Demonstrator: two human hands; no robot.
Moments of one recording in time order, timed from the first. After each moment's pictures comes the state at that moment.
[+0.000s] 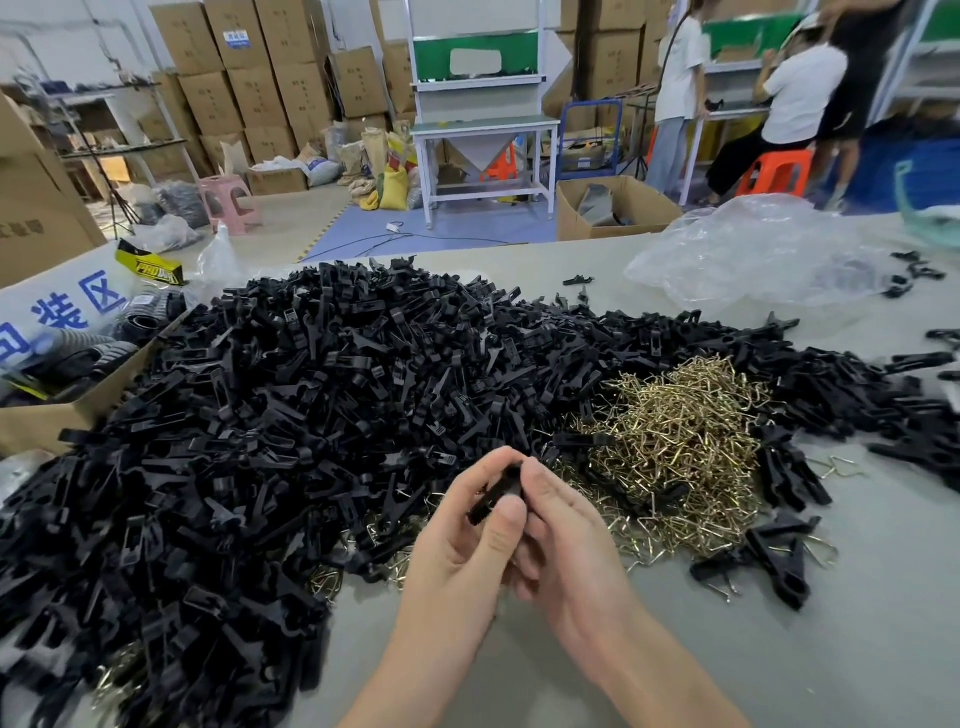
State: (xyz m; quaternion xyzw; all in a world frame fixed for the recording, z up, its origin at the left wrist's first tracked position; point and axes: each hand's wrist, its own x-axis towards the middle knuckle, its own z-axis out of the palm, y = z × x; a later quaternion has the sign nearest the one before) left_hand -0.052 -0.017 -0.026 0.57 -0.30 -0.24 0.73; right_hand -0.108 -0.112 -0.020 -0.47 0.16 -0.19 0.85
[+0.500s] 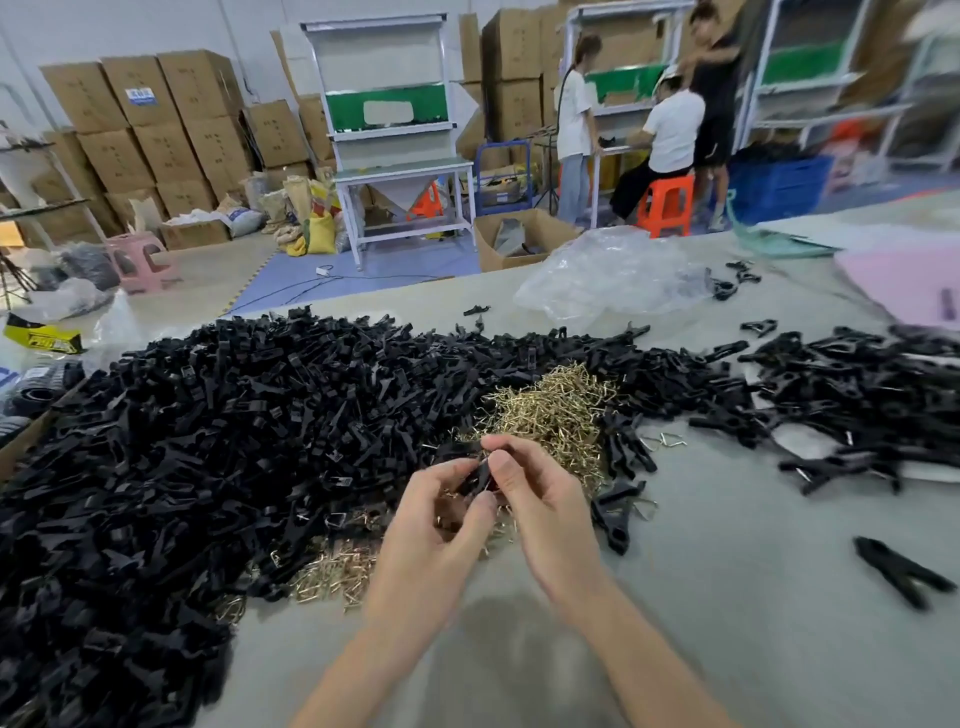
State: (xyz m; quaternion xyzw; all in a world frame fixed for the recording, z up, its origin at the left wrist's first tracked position) left_hand -0.107 -0.055 0.009 0.72 -0.37 -0.12 0.57; right_hand -0.182 -0.160 -0.001 -0.64 0.17 -0.39 0.64
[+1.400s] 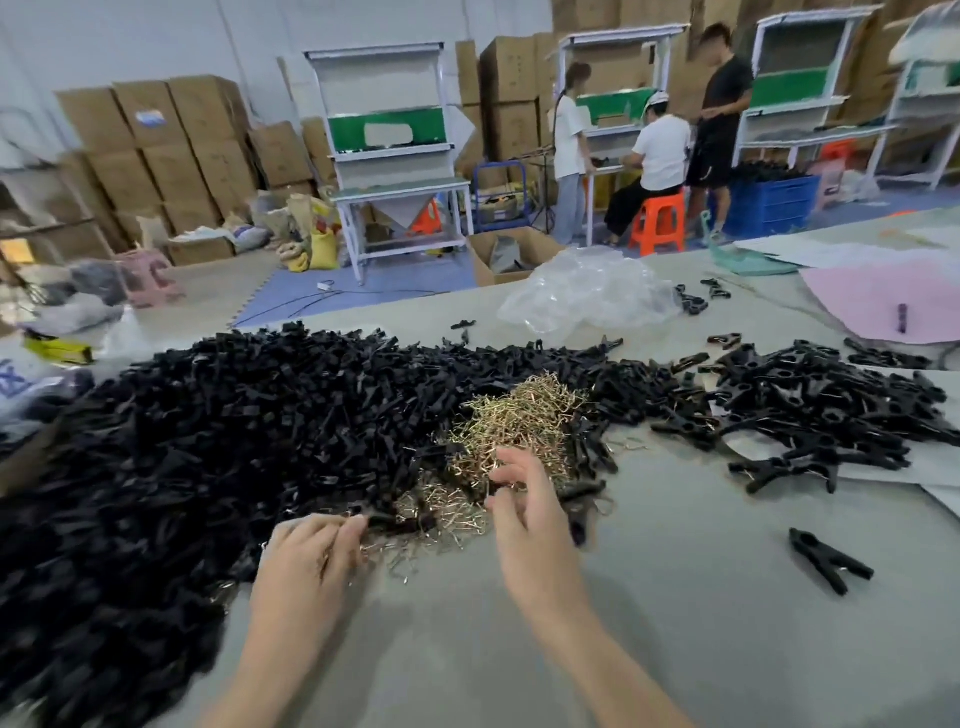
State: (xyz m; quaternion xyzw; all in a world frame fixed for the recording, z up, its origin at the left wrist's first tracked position) left_hand -0.062 -0.002 -0.036 0.85 -0.38 0.11 0.35; right_hand -0.219 -0.160 -0.018 -0.70 0.27 -0.38 0.54
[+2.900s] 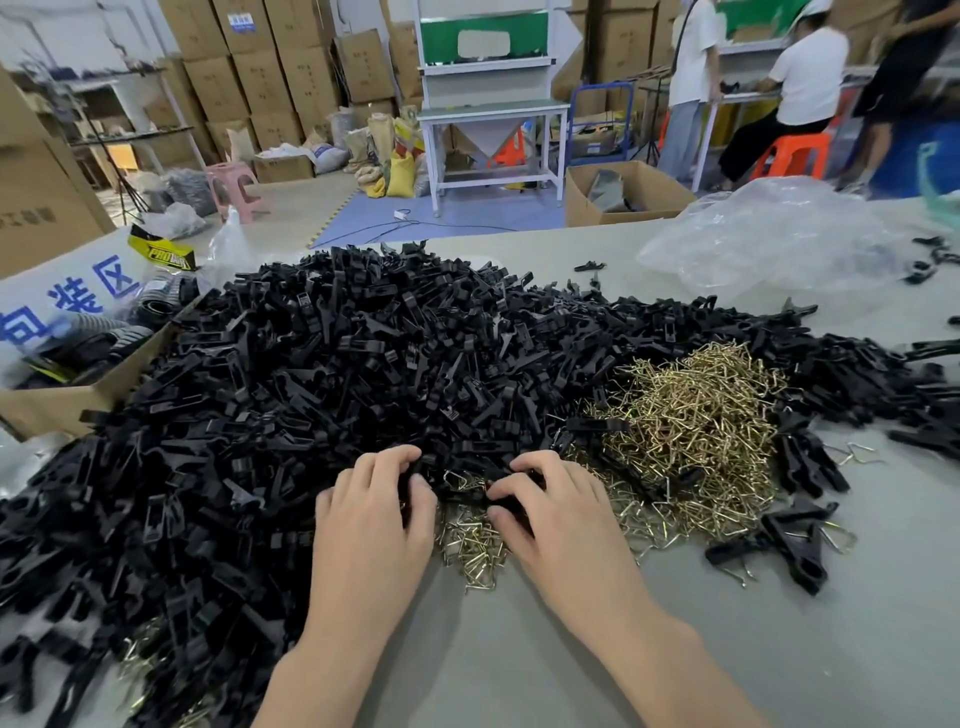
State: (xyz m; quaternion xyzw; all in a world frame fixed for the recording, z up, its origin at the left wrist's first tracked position) left_hand 0.003 0.023 -0.036 0.89 -0.30 0.17 0.29; right_hand -0.103 -0.124 -0.054 -0.94 0.16 -0.25 0.16
